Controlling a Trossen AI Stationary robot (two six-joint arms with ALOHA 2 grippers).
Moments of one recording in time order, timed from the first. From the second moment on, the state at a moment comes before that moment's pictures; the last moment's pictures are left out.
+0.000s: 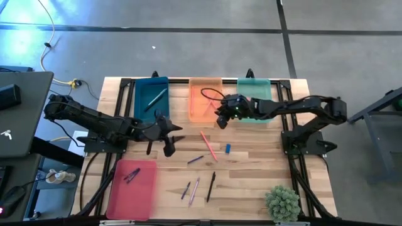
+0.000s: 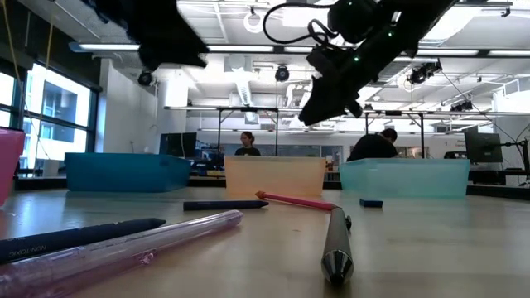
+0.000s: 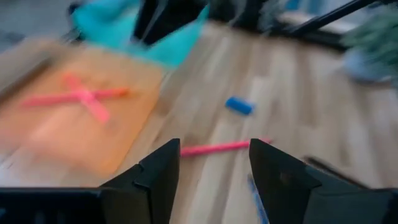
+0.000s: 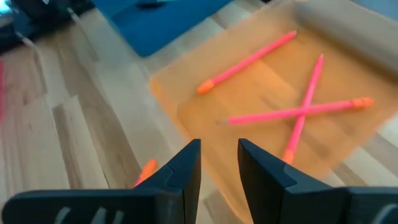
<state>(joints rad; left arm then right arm) -0.12 1.13 0.70 -0.11 -0.42 -0.33 -0.22 1.47 0.87 -0.06 0.14 0.33</state>
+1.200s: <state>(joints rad) -0.07 1.70 1.10 -0.45 -0.08 -0.43 -0.20 1.31 0.87 -0.35 0.24 0.34</state>
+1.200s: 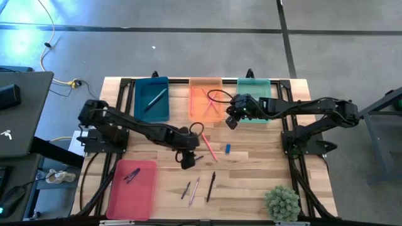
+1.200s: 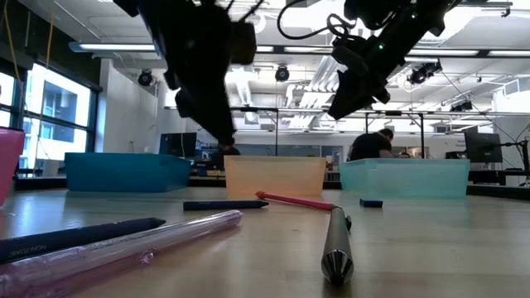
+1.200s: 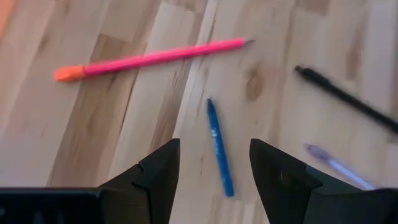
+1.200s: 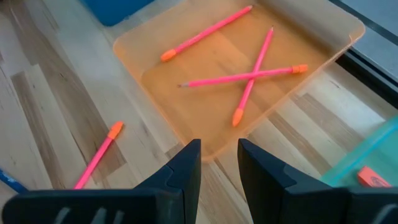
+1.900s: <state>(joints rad) -0.12 1.79 1.12 -0.44 -0.10 -0.46 -0.20 1.31 0.87 -0.35 0.24 0.34</state>
